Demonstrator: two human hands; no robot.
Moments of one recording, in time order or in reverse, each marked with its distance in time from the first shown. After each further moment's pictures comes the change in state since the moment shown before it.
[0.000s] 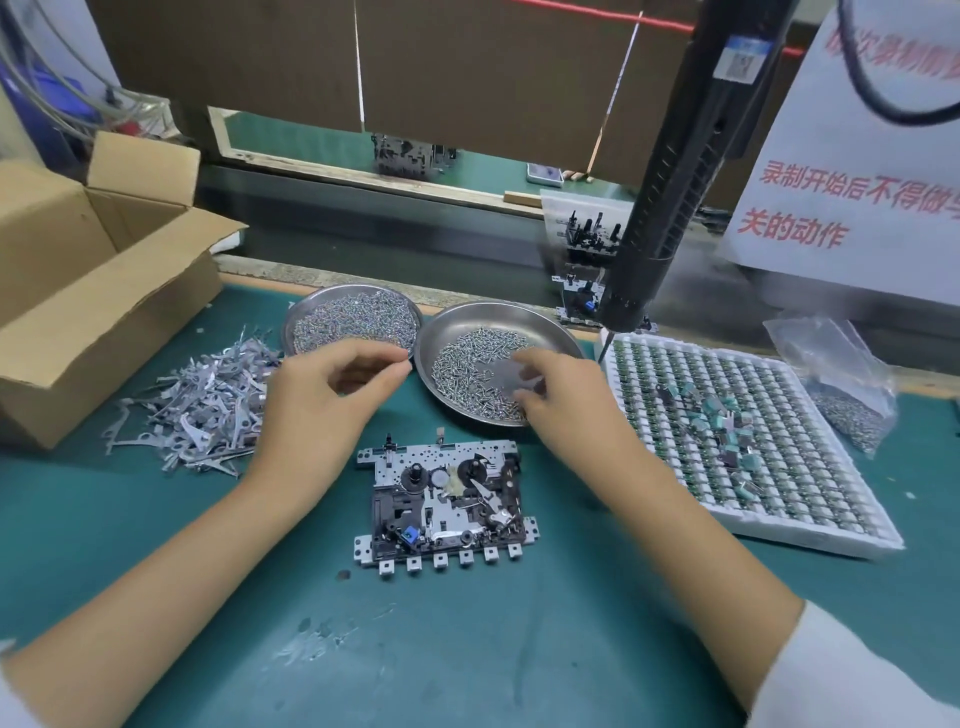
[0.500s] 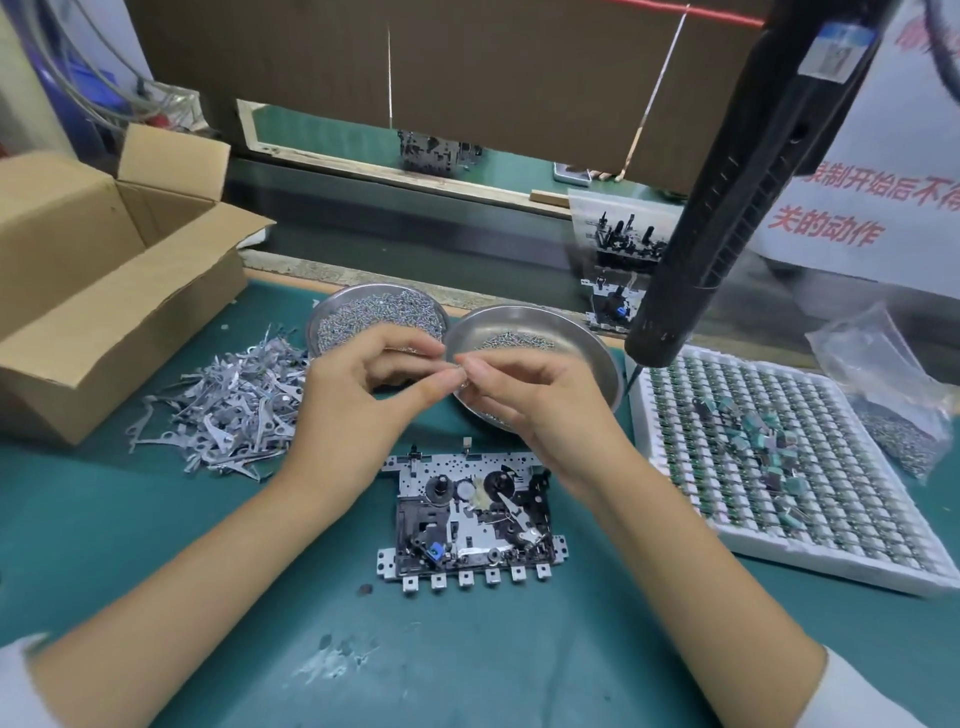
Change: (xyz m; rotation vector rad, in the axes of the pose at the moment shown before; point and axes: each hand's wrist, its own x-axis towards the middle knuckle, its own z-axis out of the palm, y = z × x) left_hand 0.002 0.003 0.003 -0.277 -0.066 0.001; right_hand 0.000 -0.040 0.013 1.287 -0.250 0.068
